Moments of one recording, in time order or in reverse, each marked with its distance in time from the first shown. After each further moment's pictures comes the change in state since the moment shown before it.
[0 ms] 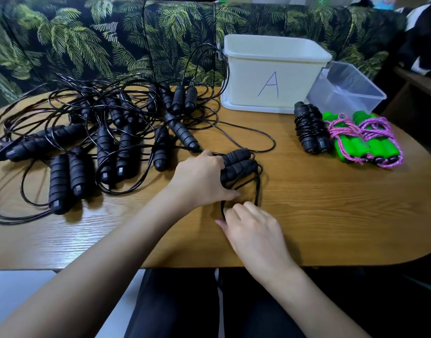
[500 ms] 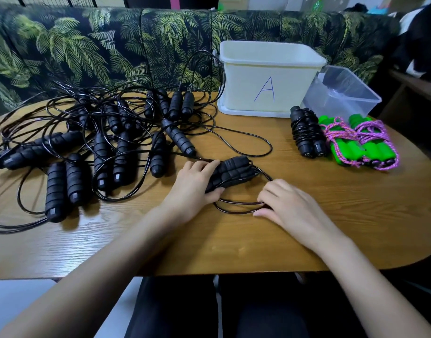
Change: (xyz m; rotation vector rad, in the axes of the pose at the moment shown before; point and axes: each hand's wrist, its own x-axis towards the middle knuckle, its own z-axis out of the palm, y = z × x) left_hand 0.002 -0.025 0.043 -0.278 0.109 0.079; right_hand 0.011 0.105 -0.004 0.153 -0.238 -0.110
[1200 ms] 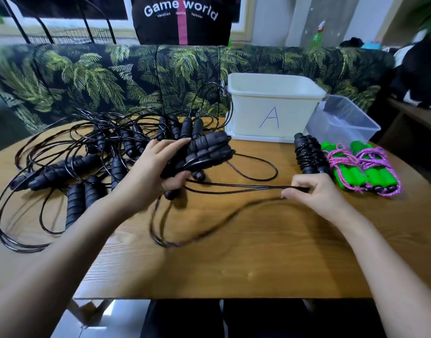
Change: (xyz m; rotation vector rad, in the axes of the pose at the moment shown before) left_hand -0.002 -0.043 -0.113 -0.055 0.272 0.234; right_hand 0.043 0.057 -0.030 0.797 0.110 0.321
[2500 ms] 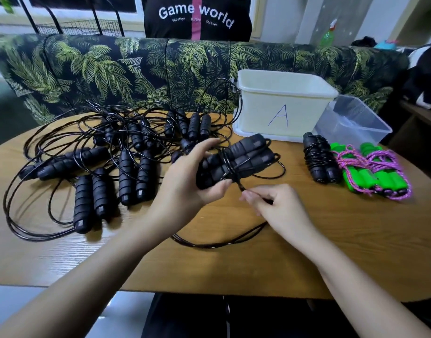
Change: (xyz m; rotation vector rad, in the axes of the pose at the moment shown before) left_hand -0.013 0.067 0.015 -0.369 0.107 -0.204; right_hand -0.014 -0.087 0.072 -0.048 -0.012 0.125
